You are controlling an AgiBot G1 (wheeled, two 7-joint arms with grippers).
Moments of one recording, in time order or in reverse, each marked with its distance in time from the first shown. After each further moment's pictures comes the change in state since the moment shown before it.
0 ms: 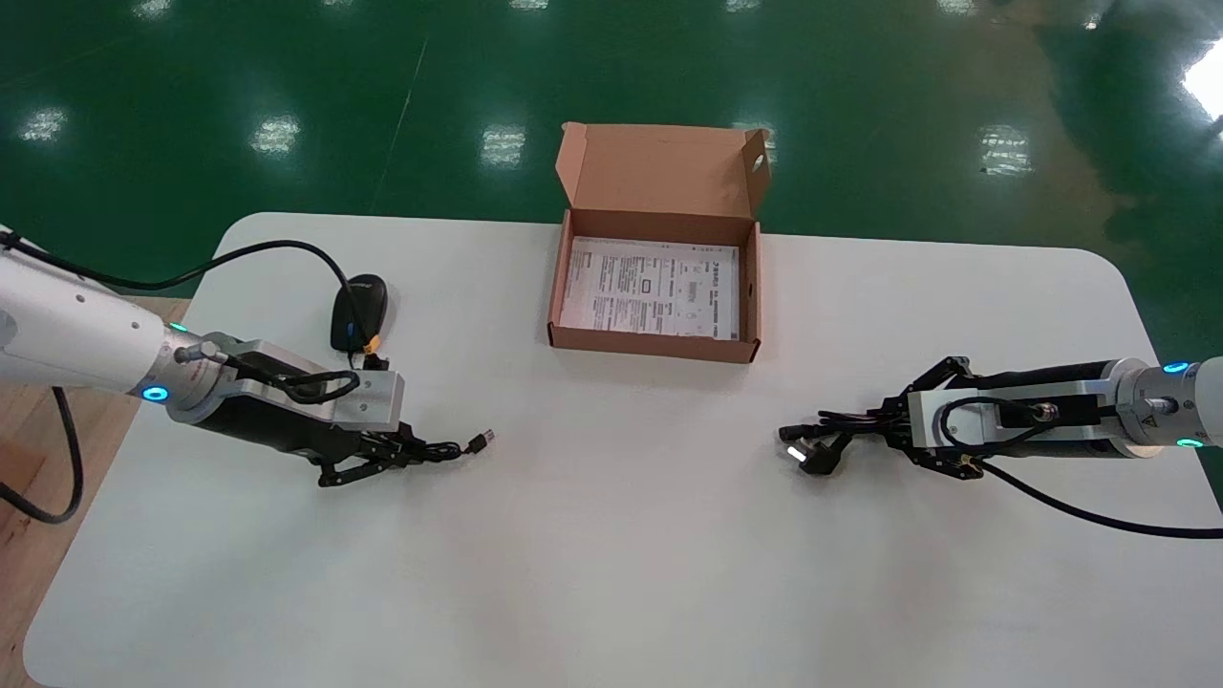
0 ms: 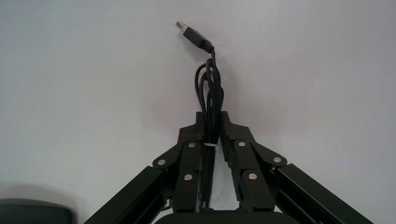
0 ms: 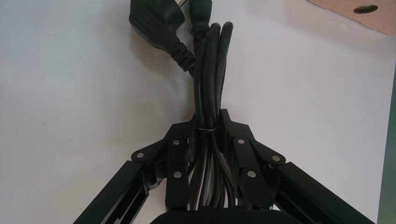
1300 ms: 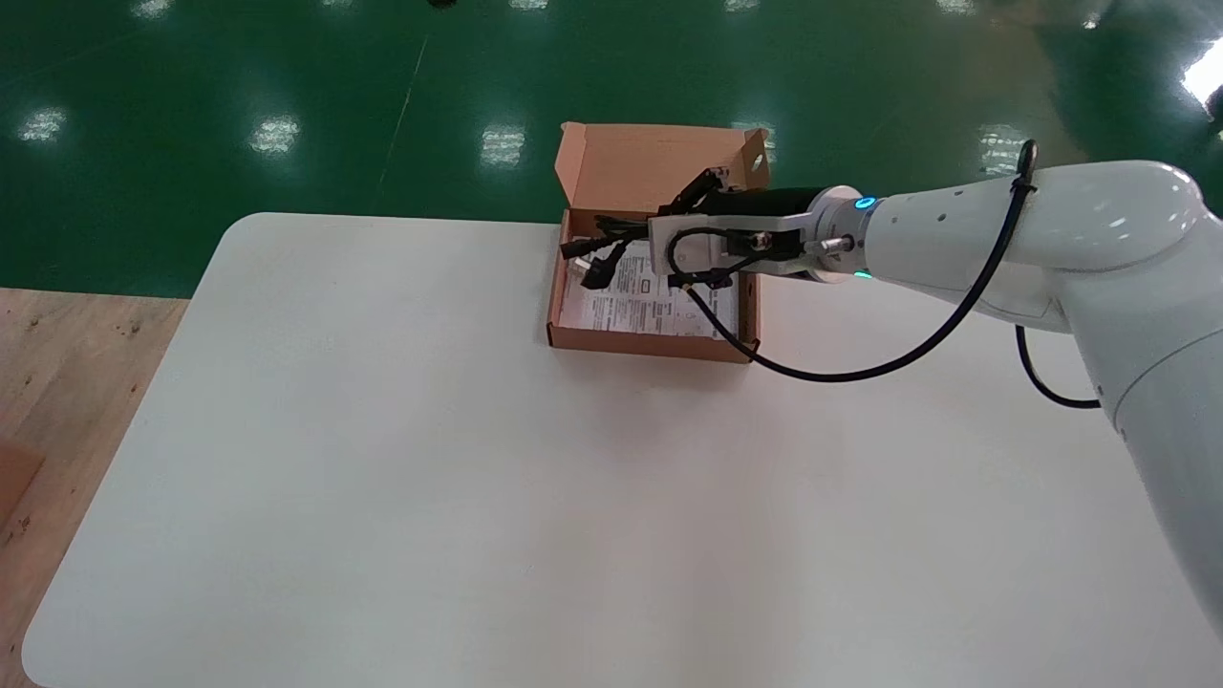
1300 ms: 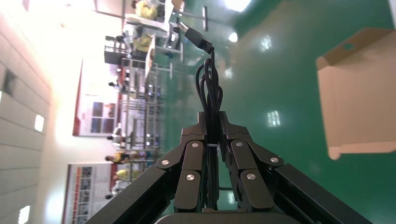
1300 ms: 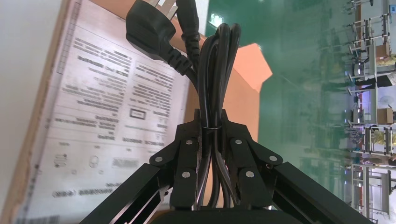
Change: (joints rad) left arm -0.281 -0.097 -0.168 -0.641 -0.148 -0.276 -0.003; right arm 0.012 -0.359 -0.013 0.168 0.078 0.423 0.085
